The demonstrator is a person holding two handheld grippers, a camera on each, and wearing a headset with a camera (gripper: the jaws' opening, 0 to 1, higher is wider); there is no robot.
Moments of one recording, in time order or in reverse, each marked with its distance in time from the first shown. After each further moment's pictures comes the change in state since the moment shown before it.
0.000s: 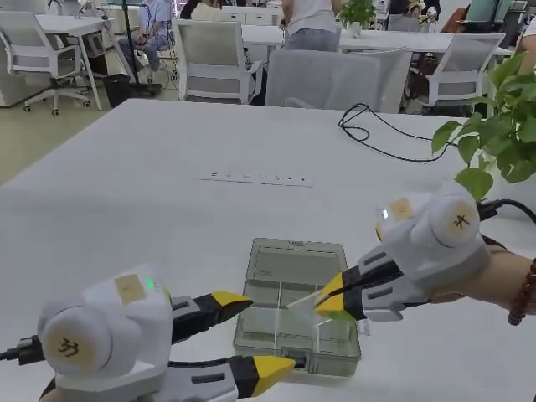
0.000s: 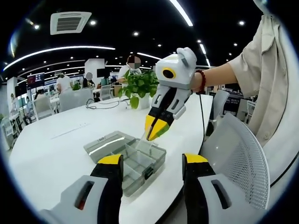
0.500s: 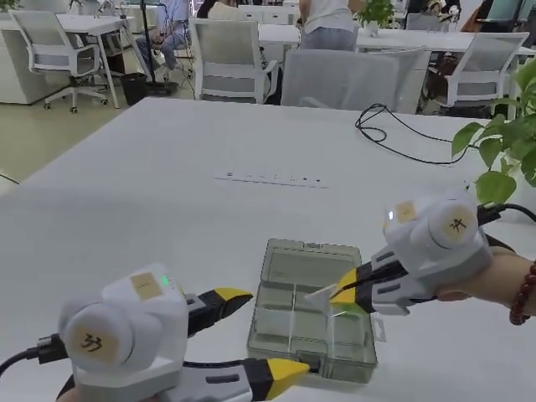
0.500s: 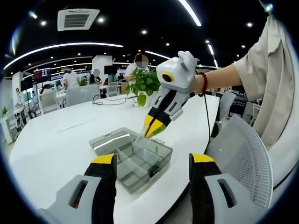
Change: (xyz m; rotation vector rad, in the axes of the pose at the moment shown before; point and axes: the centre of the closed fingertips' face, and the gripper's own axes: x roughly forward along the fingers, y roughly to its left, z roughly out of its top) left arm -0.001 0.013 -0.006 -0.042 0.017 0.055; right arm 0.012 -0.028 -0.013 0.016 0.047 -0.055
